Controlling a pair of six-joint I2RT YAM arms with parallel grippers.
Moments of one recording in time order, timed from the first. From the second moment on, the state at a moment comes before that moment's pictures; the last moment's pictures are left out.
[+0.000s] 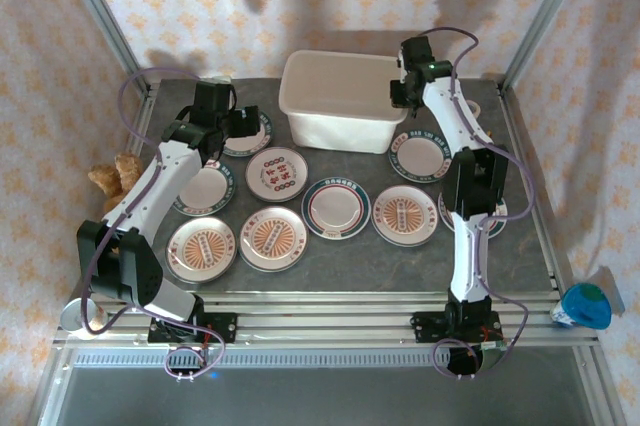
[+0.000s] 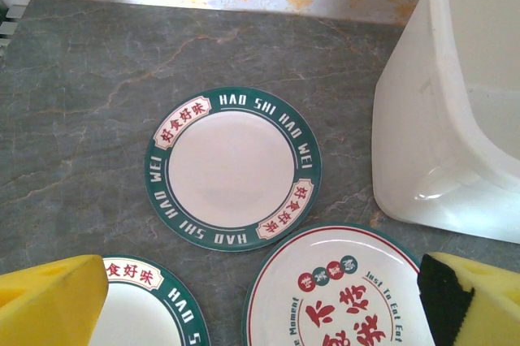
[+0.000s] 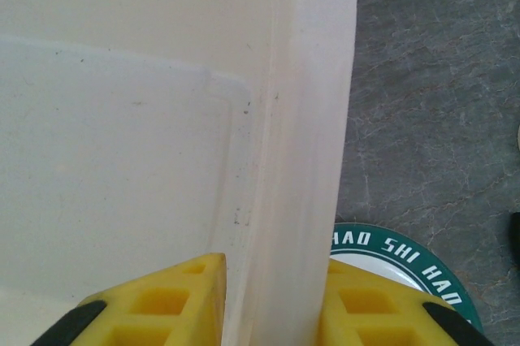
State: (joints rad) left arm -0.19 1.50 1.35 -0.54 -0.21 -0.25; right arm 0.19 2.22 2.20 -0.97 0.07 0.10
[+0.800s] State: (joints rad) left arm -0.19 1.48 1.33 -0.54 -0.21 -0.25; right arm 0.18 2.19 2.16 -0.96 -0.01 -0.06
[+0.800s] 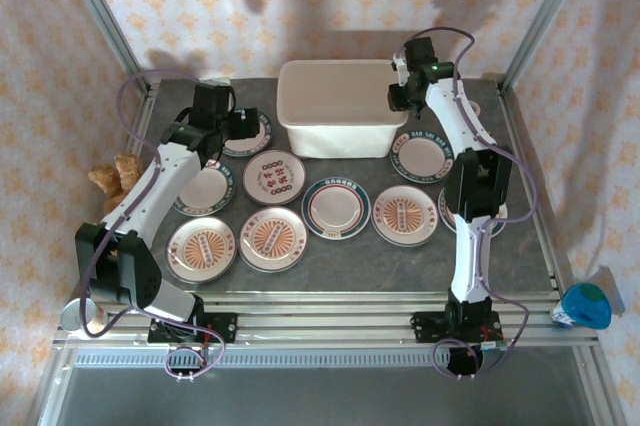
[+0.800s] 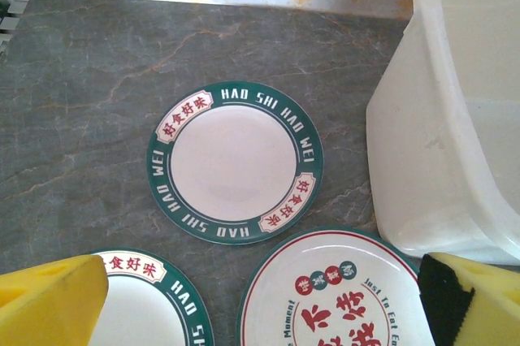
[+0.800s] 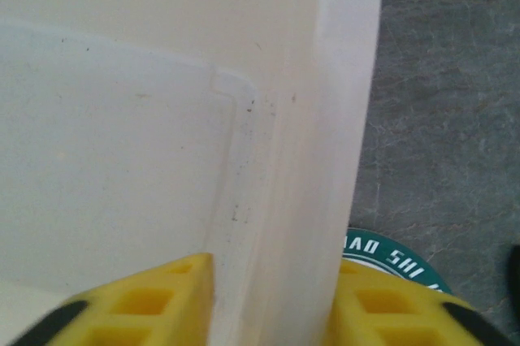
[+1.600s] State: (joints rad) left arm -0.19 1.48 1.33 -0.52 -0.07 -0.36; right arm -0.04 1.74 1.81 -0.82 -0.10 0.27
